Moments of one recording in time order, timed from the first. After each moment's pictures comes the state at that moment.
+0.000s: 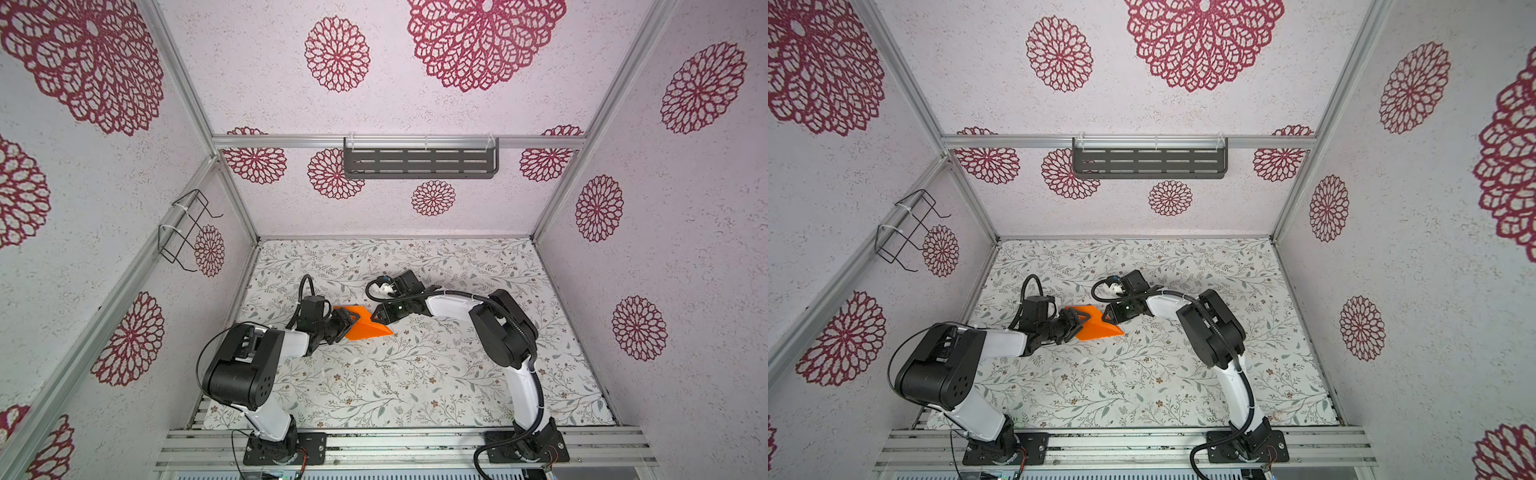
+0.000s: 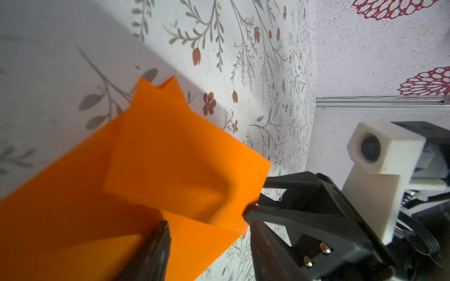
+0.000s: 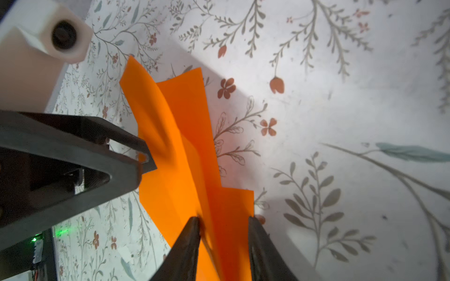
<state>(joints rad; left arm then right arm) -0.20 1.69 0.57 0.39 0.49 -0.97 0.69 2.17 1.46 -0.21 -0.50 0.24</state>
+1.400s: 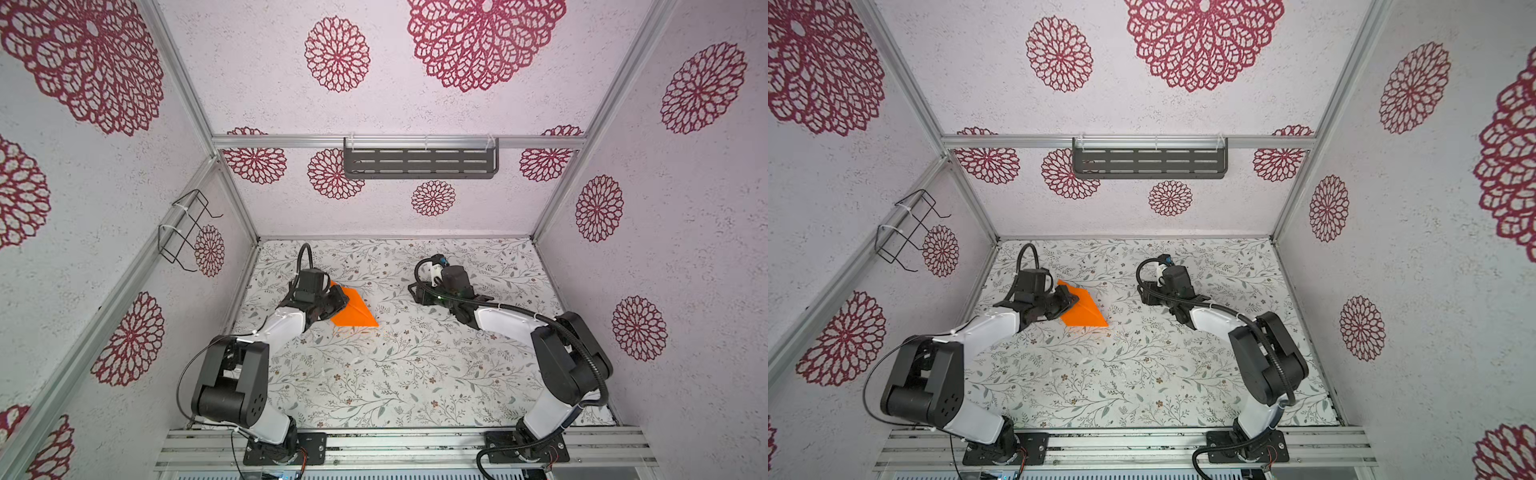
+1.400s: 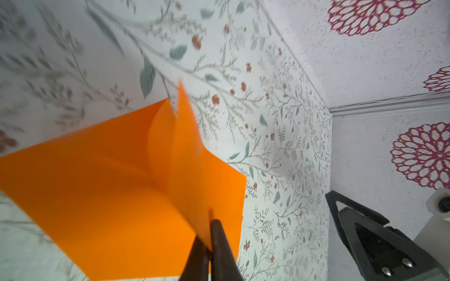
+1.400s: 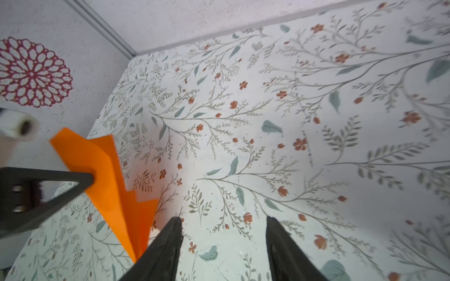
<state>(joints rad) -0.20 1.53 0.96 -0.22 0.25 -0.70 0.53 1.68 0.99 0.17 -0.13 0.47</state>
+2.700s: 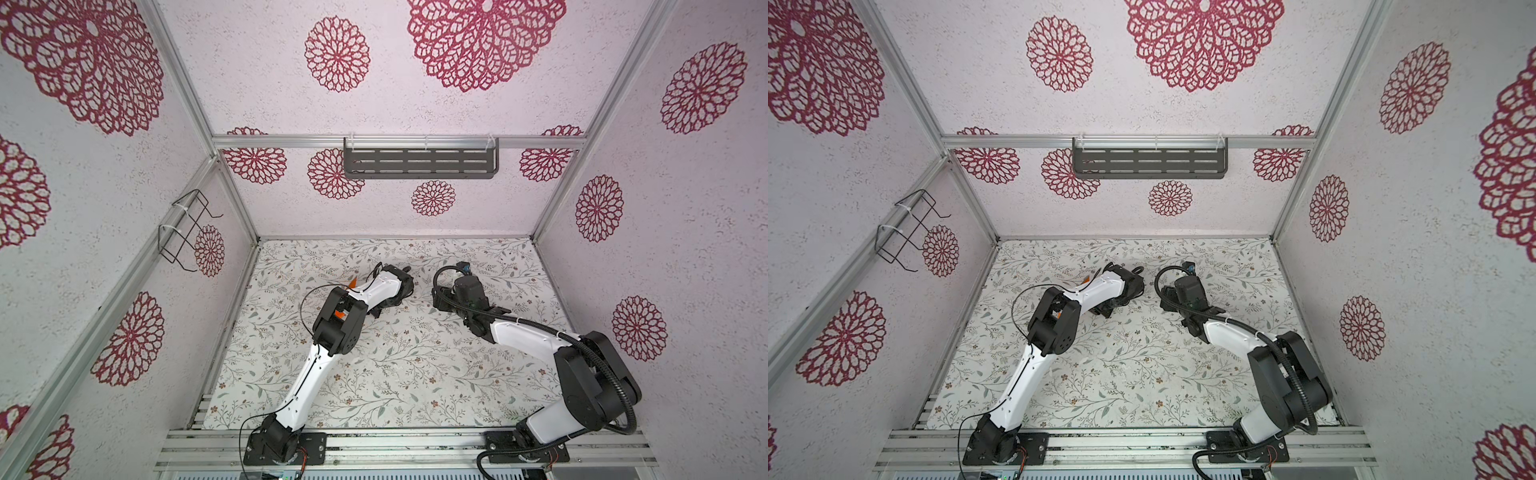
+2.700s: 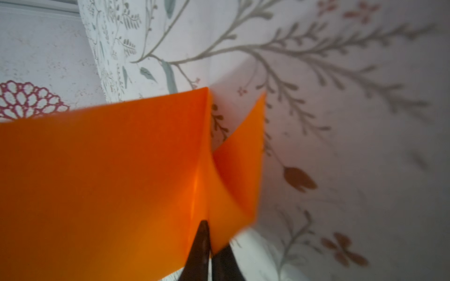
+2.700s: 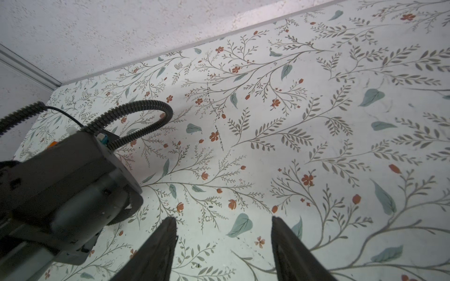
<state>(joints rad) -0.63 2.56 2.09 -1.43 -0.81 -0.45 0.50 1.53 0.83 0.12 0.13 0.51</state>
